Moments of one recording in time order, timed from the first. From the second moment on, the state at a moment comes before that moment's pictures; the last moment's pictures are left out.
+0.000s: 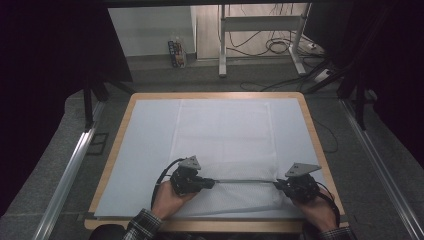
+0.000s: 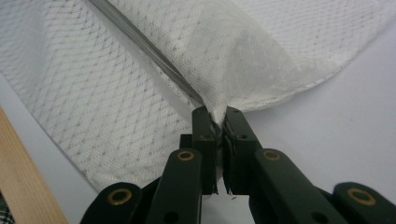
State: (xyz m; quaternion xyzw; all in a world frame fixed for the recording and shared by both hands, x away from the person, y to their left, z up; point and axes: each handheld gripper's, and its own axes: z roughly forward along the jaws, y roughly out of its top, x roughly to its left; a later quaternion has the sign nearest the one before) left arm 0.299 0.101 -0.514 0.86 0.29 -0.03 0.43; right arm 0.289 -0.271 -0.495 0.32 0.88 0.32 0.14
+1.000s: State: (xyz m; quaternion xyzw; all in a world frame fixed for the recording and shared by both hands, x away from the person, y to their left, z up) left arm 0.285 0.140 -0.515 0.85 0.33 -0.02 0.42; right arm 0.289 -0.272 -0.496 0.32 0.88 0.32 0.14
